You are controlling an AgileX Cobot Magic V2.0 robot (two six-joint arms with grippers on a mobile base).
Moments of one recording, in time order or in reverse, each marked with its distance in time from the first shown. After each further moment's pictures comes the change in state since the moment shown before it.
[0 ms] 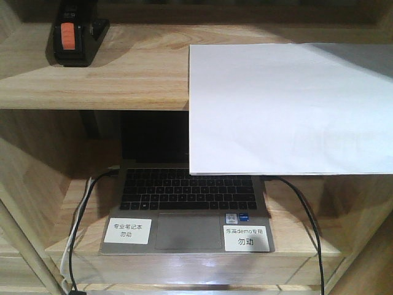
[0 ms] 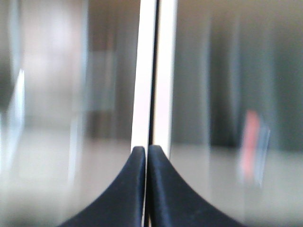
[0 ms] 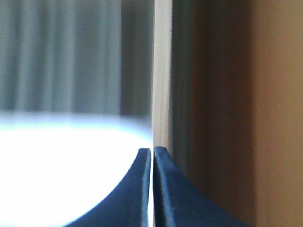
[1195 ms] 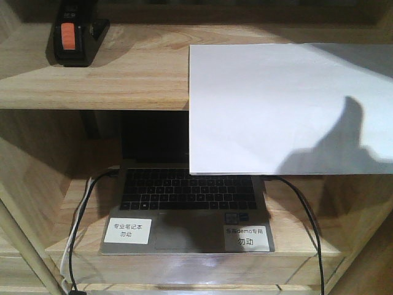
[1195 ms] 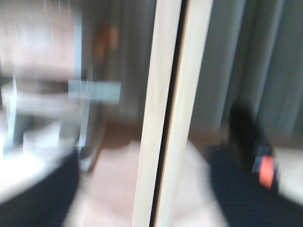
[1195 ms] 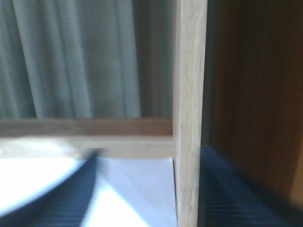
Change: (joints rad) left arm 0.000 0.606 -0.871 -0.033 1.000 0.003; right arm 0.000 0.637 -0.862 0.090 0.858 0.004
